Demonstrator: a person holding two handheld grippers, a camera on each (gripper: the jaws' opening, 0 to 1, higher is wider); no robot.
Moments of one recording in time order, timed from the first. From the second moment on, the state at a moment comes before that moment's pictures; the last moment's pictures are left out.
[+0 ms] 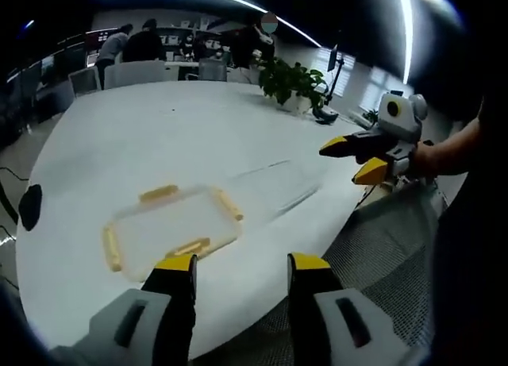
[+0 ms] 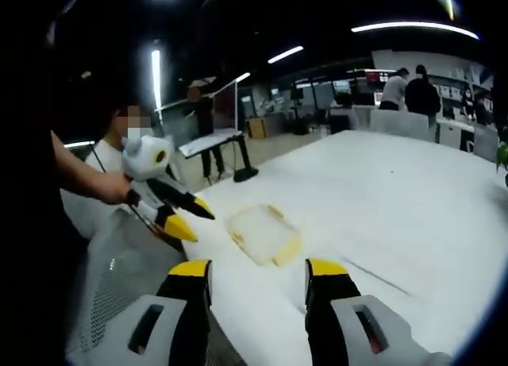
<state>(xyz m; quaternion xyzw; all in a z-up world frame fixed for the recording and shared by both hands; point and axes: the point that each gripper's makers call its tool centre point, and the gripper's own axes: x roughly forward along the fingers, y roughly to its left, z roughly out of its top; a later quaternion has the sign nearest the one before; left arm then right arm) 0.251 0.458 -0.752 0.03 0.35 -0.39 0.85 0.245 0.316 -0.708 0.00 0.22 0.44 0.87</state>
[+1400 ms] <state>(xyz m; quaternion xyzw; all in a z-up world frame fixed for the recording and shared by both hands) 0.276 0.516 -0.762 0.05 0.36 -0.42 0.83 0.268 0.365 -0.710 -0.01 0.23 0.40 0.89</state>
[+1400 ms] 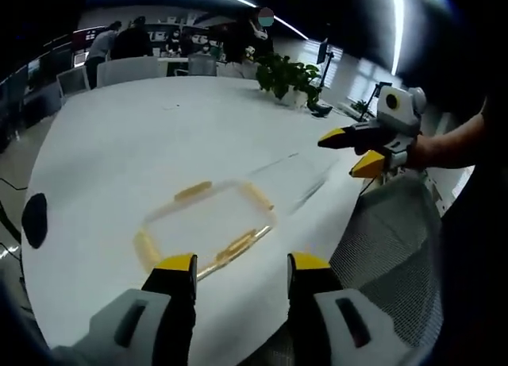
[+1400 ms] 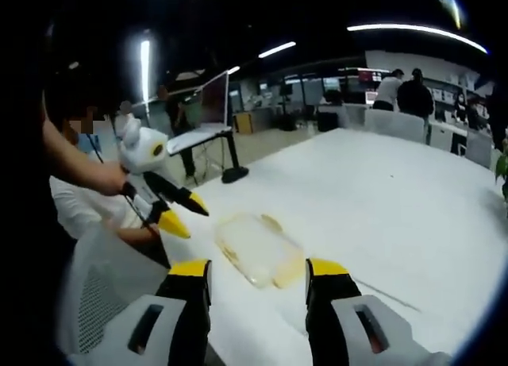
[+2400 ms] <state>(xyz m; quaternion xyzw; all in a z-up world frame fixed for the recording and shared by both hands) 0.309 0.535 -0.775 0.07 0.37 -0.44 0.82 0.293 0.383 -0.722 -0.03 0.25 0.39 0.89</state>
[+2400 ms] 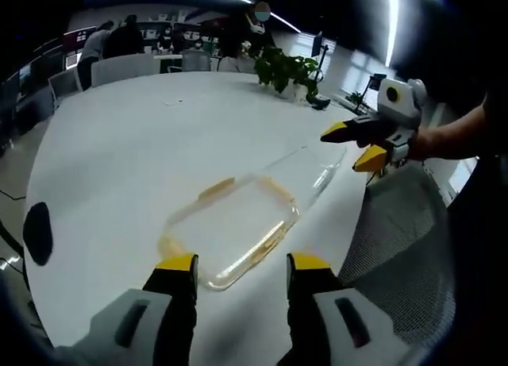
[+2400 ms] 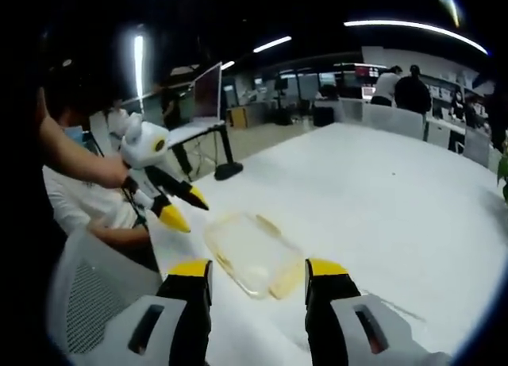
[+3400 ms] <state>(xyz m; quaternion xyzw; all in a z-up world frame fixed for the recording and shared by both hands) 0.319 0.544 -0.789 0.10 0.38 -0.47 0.79 0.309 0.397 -0.747 -0.10 0.27 0.43 0.85</state>
